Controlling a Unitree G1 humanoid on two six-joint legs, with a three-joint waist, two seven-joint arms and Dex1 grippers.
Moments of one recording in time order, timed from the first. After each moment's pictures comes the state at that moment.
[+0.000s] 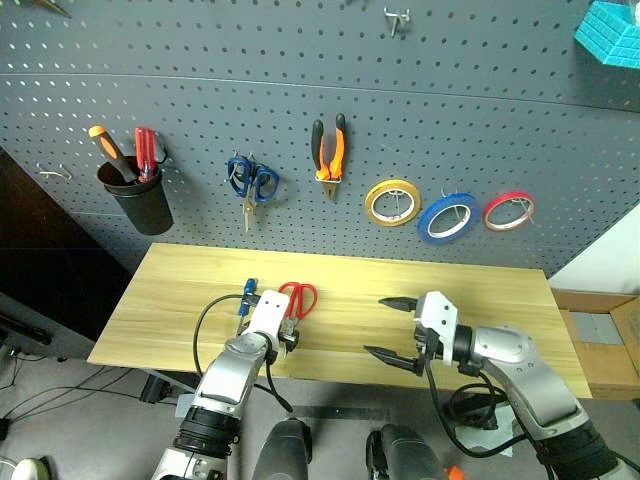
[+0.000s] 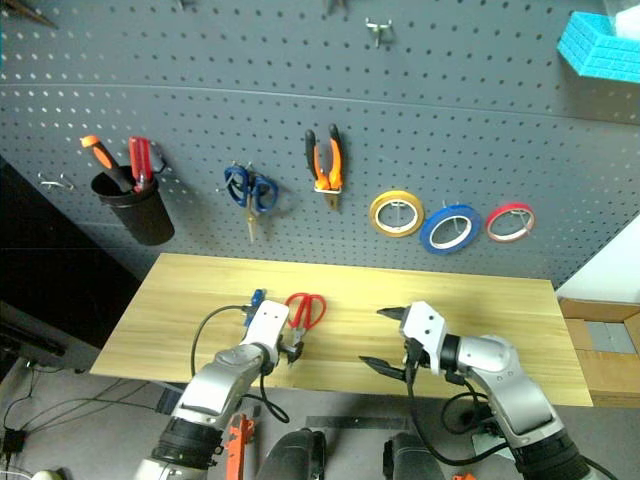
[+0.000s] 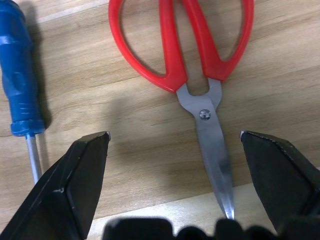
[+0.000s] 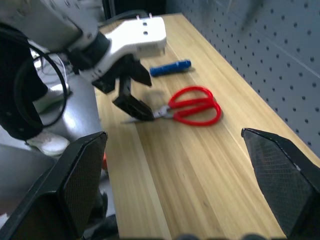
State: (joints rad) left arm -0.21 0.24 -0.15 0.05 0.02 0.86 -0.16; right arm -0.10 -0.51 0.24 -0.22 0.18 0.18 0.88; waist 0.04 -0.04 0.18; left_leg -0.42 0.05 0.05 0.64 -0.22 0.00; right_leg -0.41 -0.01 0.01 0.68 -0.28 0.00
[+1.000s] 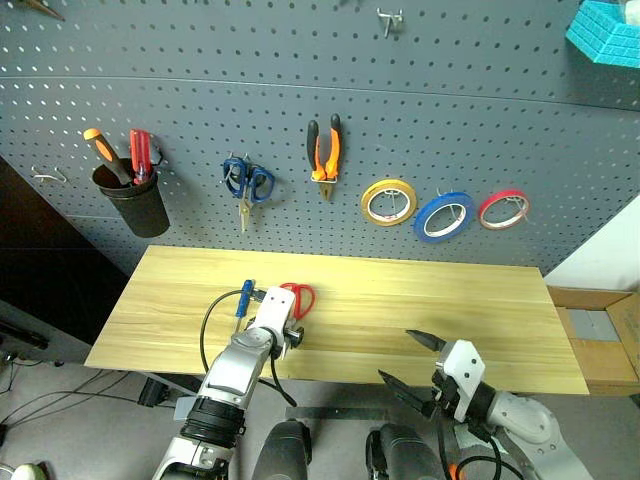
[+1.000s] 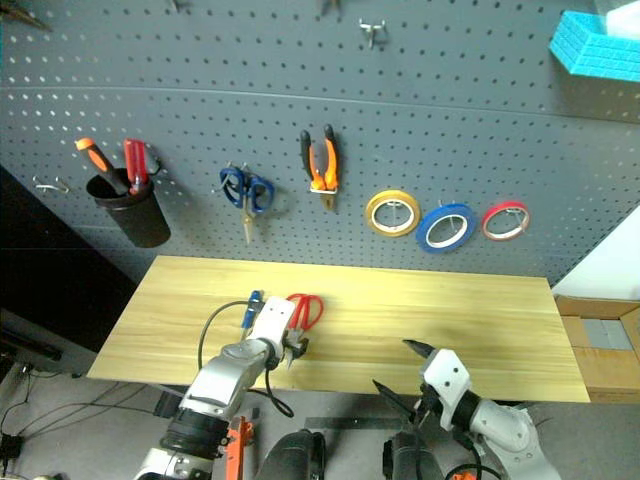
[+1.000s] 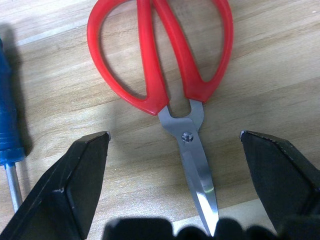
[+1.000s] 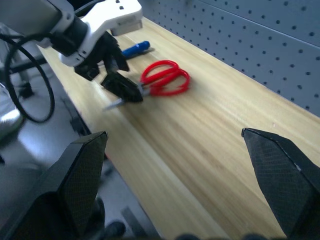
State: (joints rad) left arm -0.26 0.23 -0.16 0.11 0.03 0.84 -0.18; right arm 0.31 -0.42 0.18 -0.36 0.14 0.03 0.64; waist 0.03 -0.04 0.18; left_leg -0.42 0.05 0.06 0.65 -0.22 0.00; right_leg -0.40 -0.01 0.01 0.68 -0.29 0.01
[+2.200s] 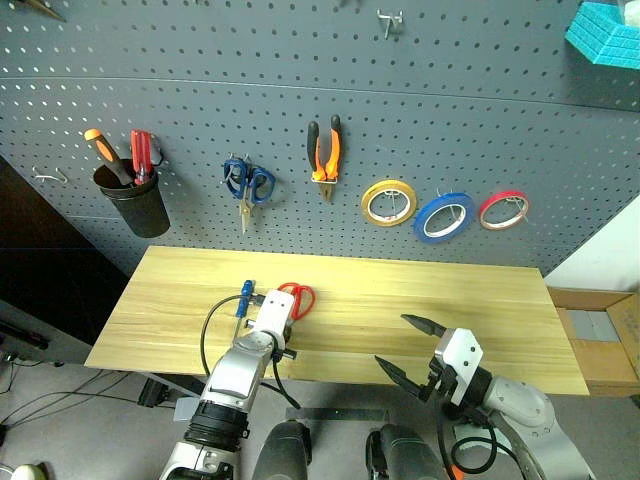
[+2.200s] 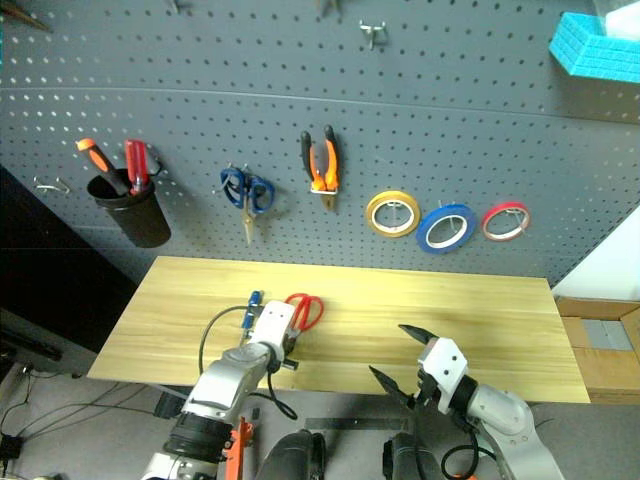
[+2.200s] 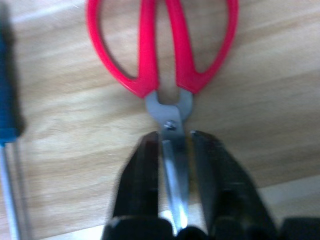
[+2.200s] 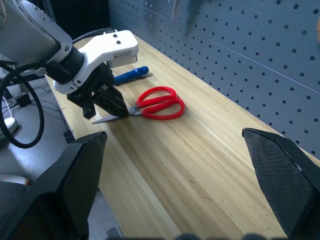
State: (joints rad) left arm -0.24 0.20 -0.14 0.09 0.04 0.87 -0.14; right arm 0.22 -0.42 0.18 -0.30 0.14 -0.04 0.67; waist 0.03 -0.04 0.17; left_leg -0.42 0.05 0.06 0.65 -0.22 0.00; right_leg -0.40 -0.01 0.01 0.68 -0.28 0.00
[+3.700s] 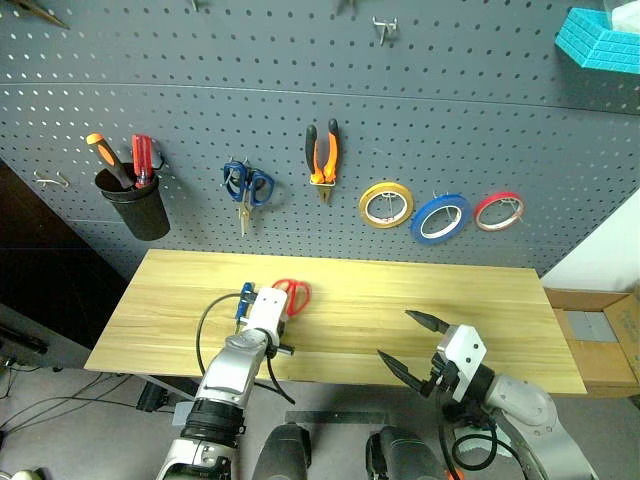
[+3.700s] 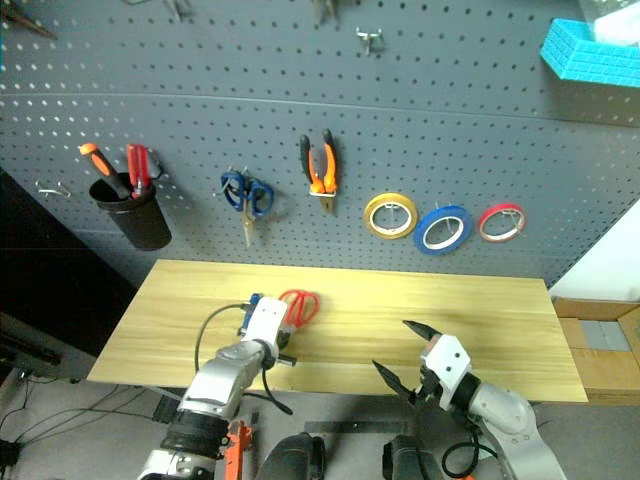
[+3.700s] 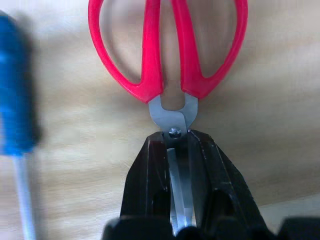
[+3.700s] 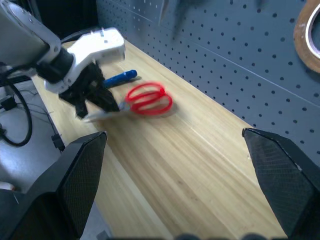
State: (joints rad) left arm -0.24 0.20 -0.05 0.08 0.03 0.77 -0.16; right arm 0.21 -0.43 0.16 -0.33 0.15 -0.01 0.64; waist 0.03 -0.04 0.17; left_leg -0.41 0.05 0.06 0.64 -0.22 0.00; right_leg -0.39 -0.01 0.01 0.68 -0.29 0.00
